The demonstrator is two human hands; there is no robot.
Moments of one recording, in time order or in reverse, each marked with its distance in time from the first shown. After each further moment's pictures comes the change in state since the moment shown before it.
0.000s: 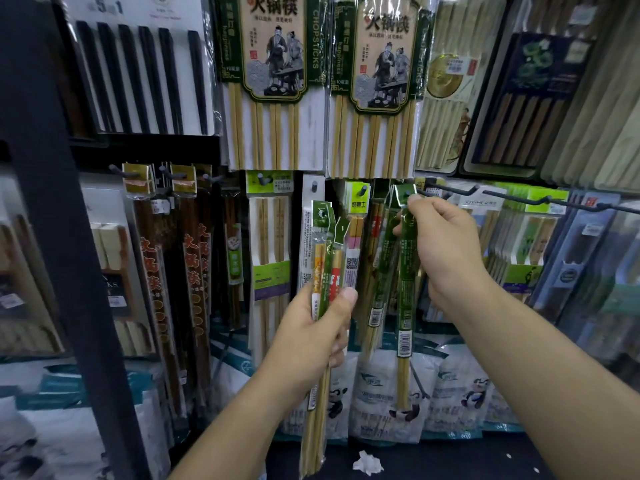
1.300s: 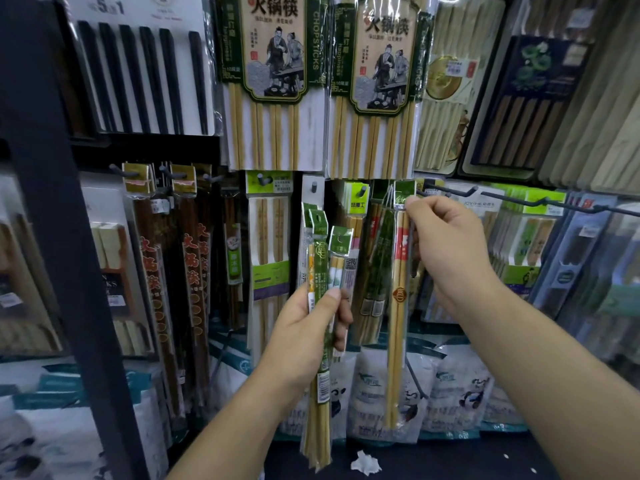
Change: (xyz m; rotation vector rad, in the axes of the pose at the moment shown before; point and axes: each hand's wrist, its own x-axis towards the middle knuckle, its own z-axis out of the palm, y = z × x) left_hand 0.000 0.000 0.002 0.056 0.139 0.010; right_hand -0.009 -0.012 -0.008 -0.023 -0.060 -0.035
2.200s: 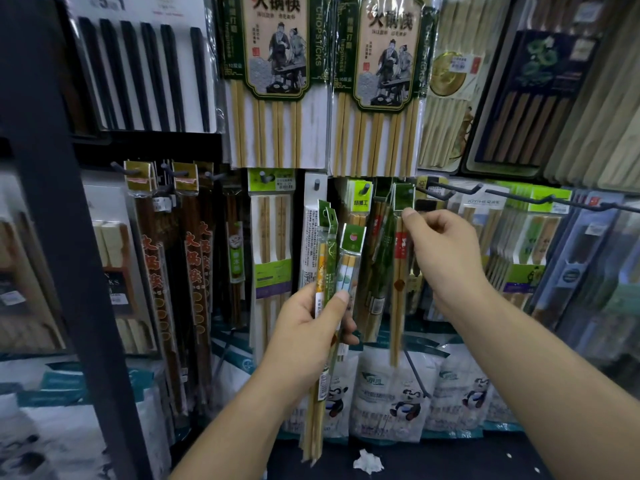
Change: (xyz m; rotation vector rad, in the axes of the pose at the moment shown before) left_hand 0.001 0.000 0.002 0.052 0.009 0.015; right_hand 0.009 0.029 0.000 -0.162 0.097 0.018
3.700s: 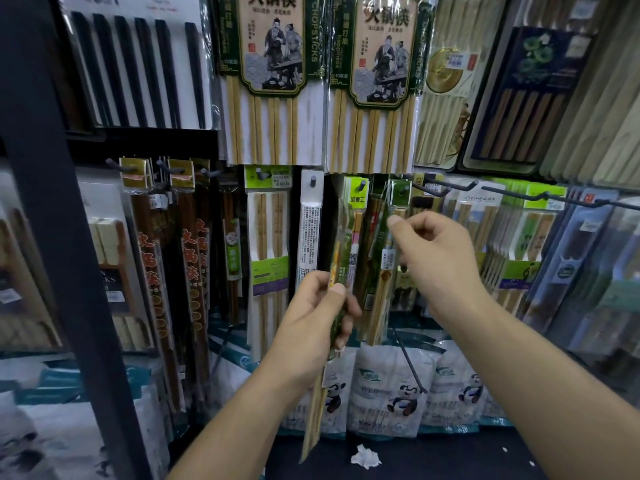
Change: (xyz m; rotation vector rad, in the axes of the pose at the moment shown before) left_hand -0.001 0.005 0.006 -0.030 -0.074 -0.003; right_hand -0.022 -0.007 -0.003 -0.029 -0.097 -0.100
